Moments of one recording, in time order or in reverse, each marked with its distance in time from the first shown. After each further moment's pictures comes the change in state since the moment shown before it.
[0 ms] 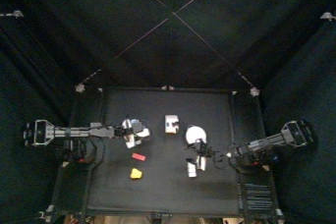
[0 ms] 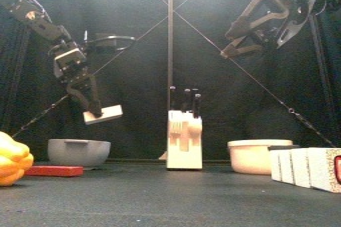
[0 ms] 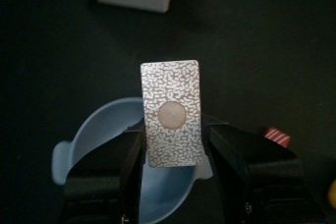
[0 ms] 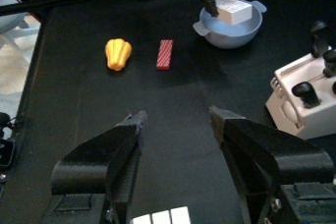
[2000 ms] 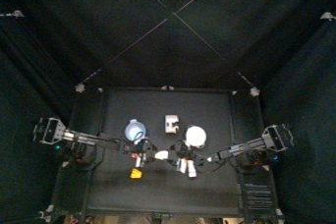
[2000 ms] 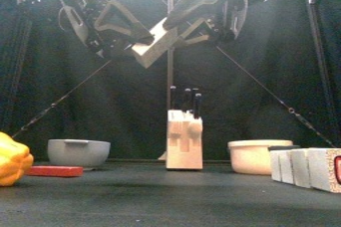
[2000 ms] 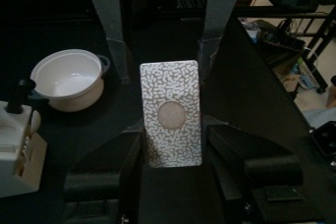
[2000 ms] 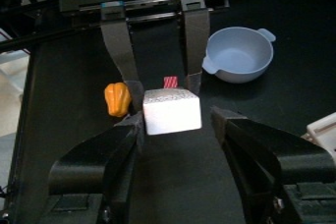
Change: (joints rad) left arm -0.252 0.135 -0.049 -0.020 -0.615 -0.003; right arm -0.025 0.296 -0.310 0.038 0.078 0.006
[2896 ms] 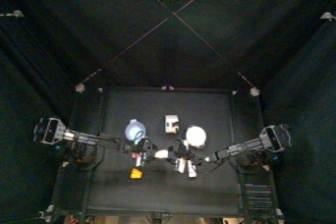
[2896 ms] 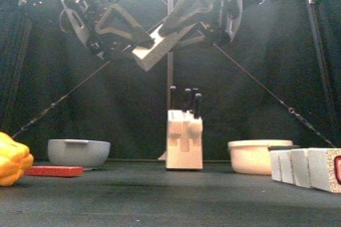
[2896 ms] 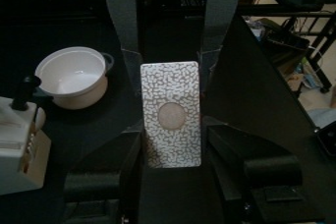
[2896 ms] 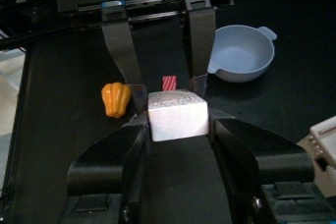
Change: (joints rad) left arm 0.006 0.005 0.000 0.000 0.000 0.003; right arm -0.014 0.026 -0.015 0.005 -0.003 -0.003
